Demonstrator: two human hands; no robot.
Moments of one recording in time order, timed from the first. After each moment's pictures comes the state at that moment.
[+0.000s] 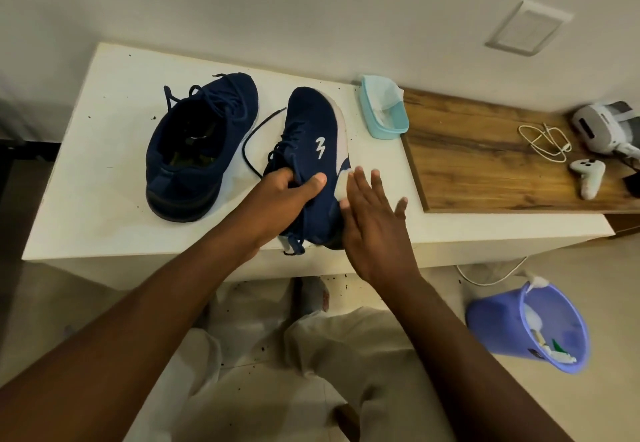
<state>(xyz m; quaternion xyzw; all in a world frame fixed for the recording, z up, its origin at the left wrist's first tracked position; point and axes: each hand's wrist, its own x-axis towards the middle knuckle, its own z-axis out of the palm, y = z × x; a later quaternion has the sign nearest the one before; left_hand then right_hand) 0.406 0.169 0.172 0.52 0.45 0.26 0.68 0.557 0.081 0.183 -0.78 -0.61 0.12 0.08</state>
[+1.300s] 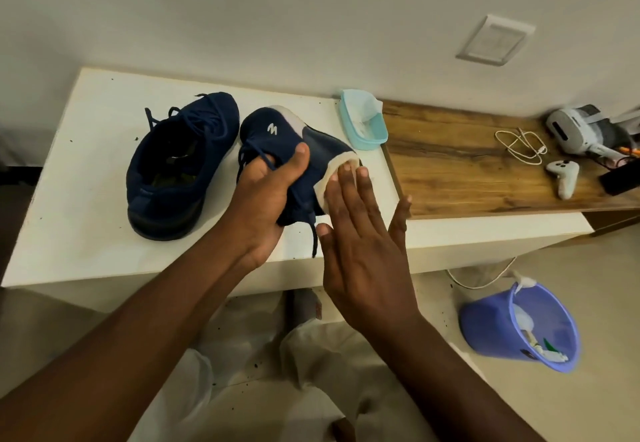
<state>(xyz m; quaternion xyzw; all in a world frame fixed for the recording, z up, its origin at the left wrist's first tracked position) 0.423 0.158 0.219 0.32 0.33 0.43 0.78 0.534 0.045 0.218 -0.72 -0.68 -0.07 0.13</state>
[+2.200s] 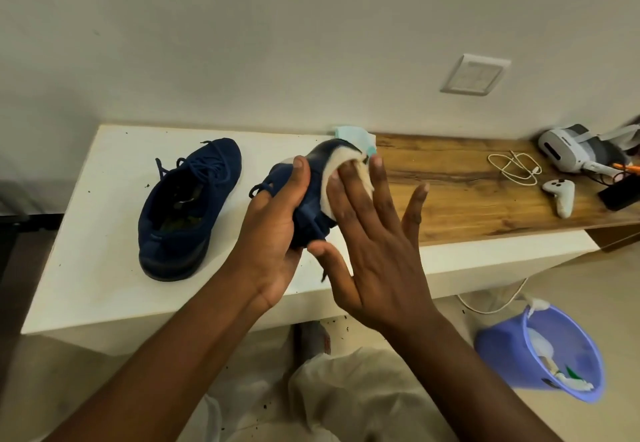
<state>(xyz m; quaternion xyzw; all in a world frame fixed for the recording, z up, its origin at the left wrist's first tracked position) 0.426 0.142 0.263 0.31 0.33 0.42 0.79 0.549 0.065 0.267 -0.67 -0.71 -0.16 0.14</state>
